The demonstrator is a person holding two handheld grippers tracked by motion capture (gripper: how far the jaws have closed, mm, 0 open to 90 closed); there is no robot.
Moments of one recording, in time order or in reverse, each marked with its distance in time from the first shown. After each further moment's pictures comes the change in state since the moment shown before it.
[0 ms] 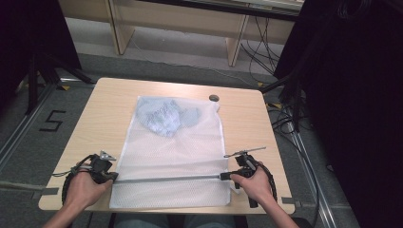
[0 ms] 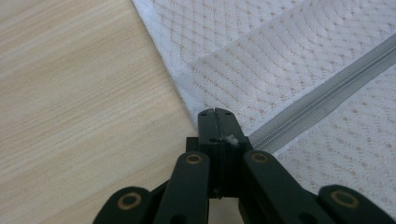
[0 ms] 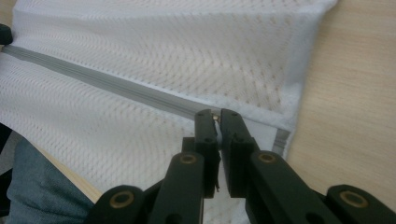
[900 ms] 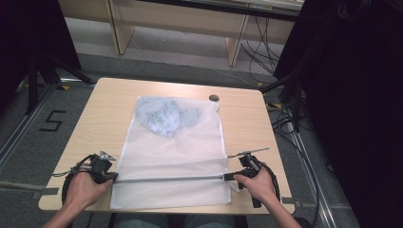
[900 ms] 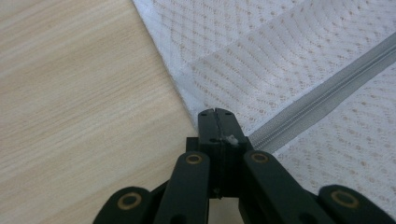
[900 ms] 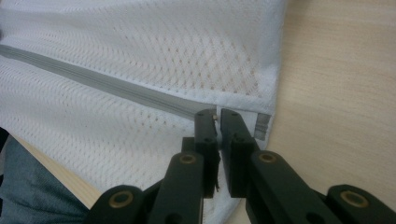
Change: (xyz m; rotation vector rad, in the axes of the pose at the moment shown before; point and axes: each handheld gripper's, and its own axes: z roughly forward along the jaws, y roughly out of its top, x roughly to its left) left arm 0.000 -0.001 0.000 -0.012 -0.001 -0.014; right arm -0.017 -0.002 0.000 0.010 -0.010 -0.017
